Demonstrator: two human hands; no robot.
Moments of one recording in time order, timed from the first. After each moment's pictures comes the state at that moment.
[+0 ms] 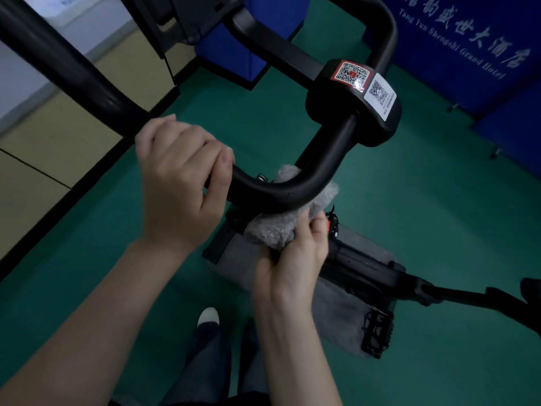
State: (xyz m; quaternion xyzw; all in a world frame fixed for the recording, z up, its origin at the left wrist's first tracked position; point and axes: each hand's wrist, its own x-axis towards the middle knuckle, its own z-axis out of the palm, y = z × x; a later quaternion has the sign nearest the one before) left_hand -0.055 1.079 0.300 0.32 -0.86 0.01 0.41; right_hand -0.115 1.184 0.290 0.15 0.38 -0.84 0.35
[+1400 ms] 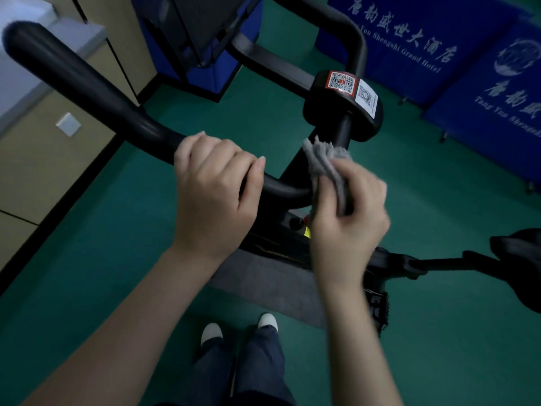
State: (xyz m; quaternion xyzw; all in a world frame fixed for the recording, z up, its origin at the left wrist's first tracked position) left_hand -0.046 1.076 0.308 0.28 -0.88 -0.05 0.39; right_hand -0.126 1.186 0.321 -0.28 0.78 -0.53 -0.15
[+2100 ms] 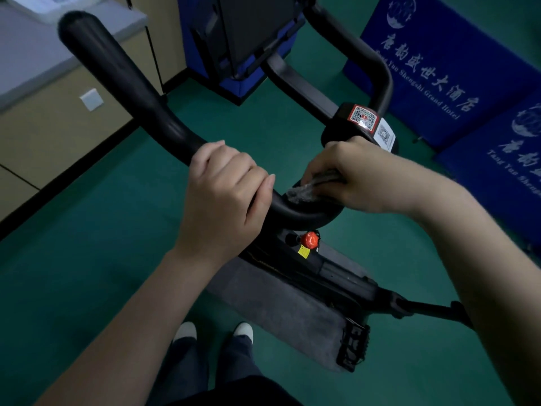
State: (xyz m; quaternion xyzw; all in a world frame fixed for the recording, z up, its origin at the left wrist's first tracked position) left_hand -0.048 1.075 0.305 0.29 -0.87 -0.02 0.39; right_hand -0.224 1.135 0.401 -0.69 0.70 0.03 0.19
